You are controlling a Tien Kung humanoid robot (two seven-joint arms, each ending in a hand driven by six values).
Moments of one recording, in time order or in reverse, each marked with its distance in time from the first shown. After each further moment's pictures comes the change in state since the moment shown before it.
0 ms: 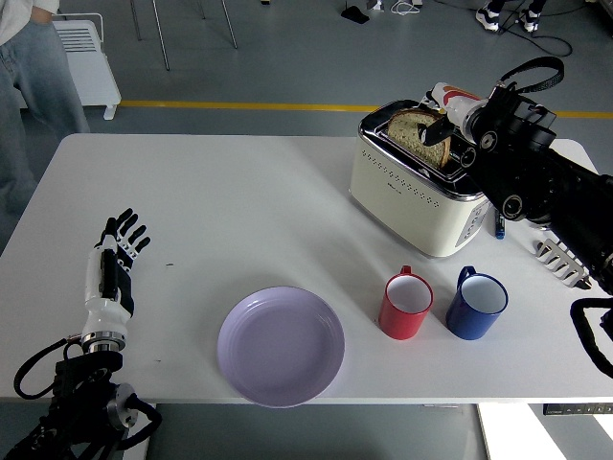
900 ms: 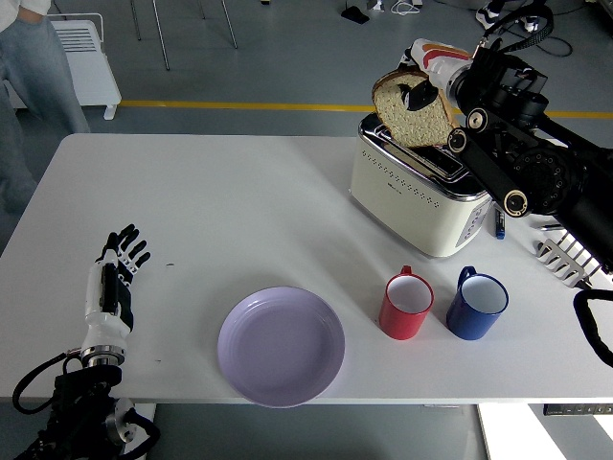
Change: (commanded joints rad) left arm 0.038 0.000 0.009 0.003 0.001 0.000 0.000; right arm -0.003 -0.049 0.094 0.266 -0.163 0.027 -0.121
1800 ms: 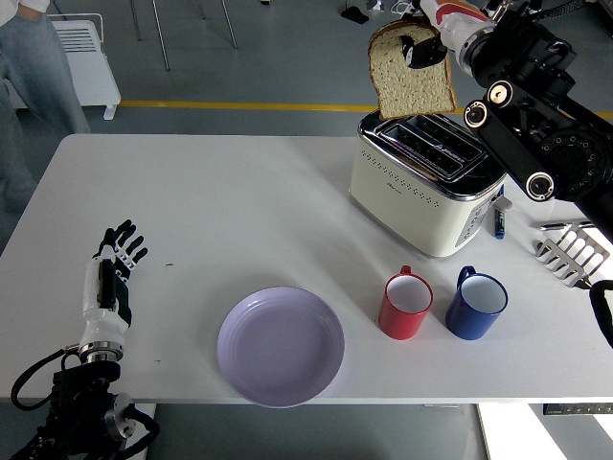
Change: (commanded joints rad) left arm -0.011 0.000 -0.011 0.001 0.001 0.000 -0.002; right arm -0.004 -0.065 0.054 0.177 0.123 -0.076 -0.023
